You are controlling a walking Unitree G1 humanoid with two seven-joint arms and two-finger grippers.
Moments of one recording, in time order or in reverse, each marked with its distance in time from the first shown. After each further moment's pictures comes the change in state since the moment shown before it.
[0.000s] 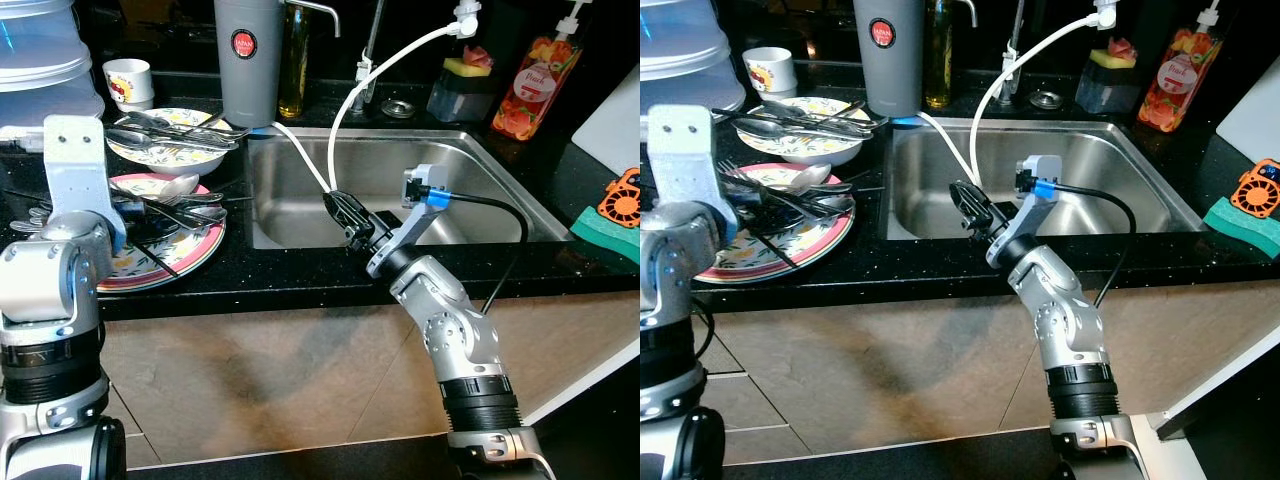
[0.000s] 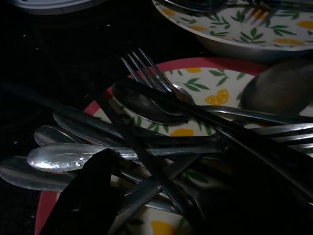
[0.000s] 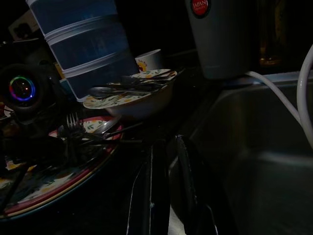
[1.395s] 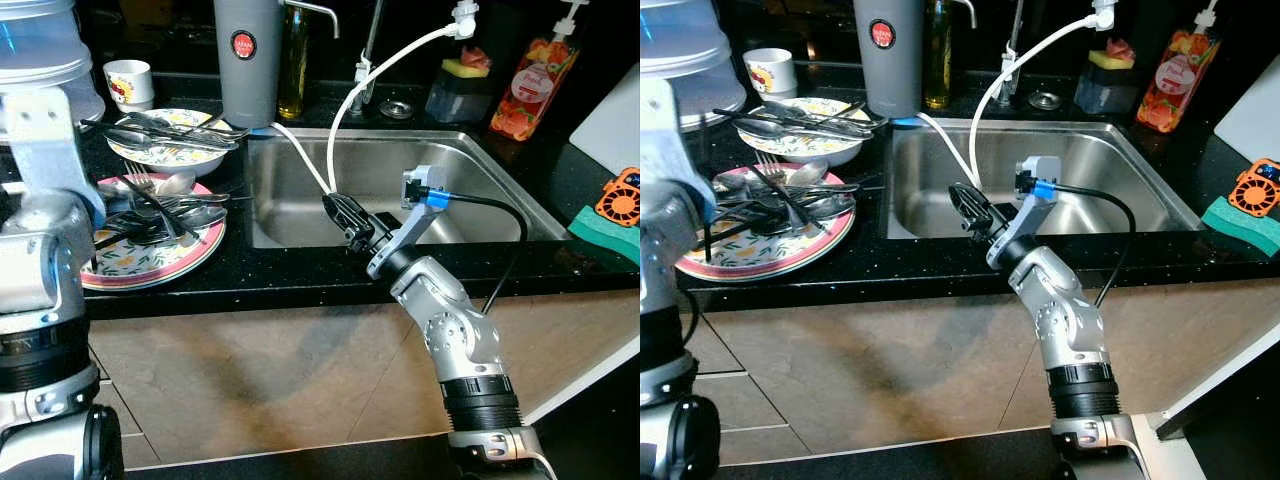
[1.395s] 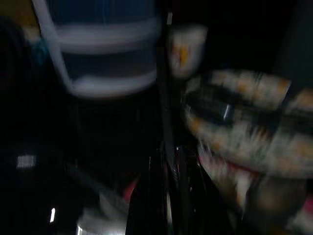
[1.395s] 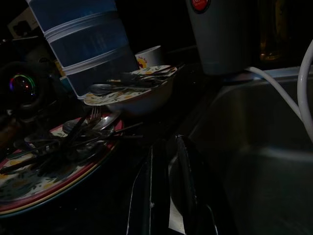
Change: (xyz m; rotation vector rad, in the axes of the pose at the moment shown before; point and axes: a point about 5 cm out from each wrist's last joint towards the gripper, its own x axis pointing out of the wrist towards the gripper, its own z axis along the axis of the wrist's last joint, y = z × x) left arm 0.000 0.017 0.045 -0.096 -0.340 0.036; right arm 0.000 -0.002 -0.001 0.009 0.014 -0.005
